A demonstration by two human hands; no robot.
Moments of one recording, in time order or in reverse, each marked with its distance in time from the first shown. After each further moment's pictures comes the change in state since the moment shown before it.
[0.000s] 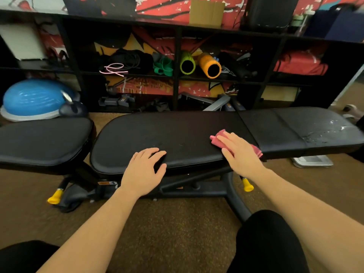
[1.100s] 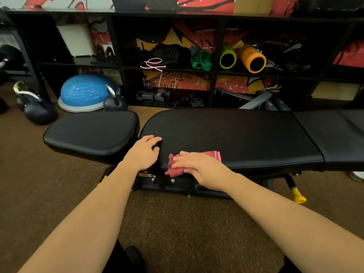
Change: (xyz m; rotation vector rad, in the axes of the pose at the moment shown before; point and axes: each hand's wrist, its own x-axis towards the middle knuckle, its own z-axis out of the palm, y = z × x) left_hand 0.015 -0.131 -0.057 -0.083 -0.150 -0.347; right_hand 0.051 -0.214 0.061 0.288 -0.390 -0.527
